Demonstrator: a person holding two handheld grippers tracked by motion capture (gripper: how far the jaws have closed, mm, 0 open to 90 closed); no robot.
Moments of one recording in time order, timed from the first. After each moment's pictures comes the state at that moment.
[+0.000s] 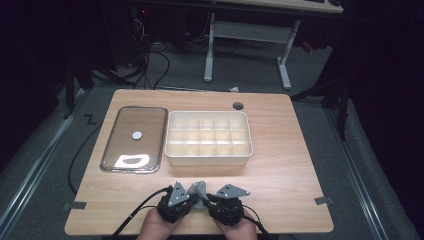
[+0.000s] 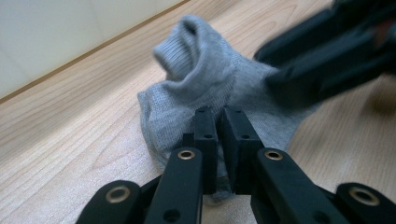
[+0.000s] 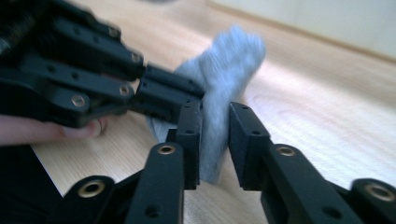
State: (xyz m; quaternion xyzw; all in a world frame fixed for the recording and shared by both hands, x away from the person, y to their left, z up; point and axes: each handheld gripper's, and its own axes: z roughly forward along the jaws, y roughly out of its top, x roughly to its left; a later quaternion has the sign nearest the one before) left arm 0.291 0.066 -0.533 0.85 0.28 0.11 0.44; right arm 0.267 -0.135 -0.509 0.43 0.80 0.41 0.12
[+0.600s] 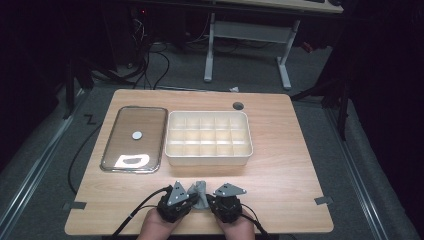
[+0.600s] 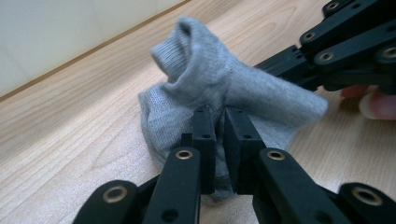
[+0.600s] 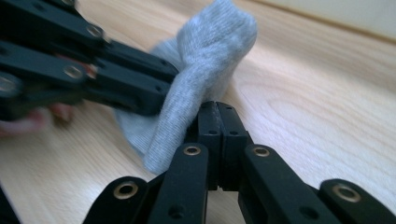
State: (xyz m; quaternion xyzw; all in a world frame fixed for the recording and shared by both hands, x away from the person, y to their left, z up) left arm 0.293 0.067 -0.533 0.84 0.29 0.10 0.44; right arm 0.277 -0.132 -0.527 0.43 0.81 0.38 0.13
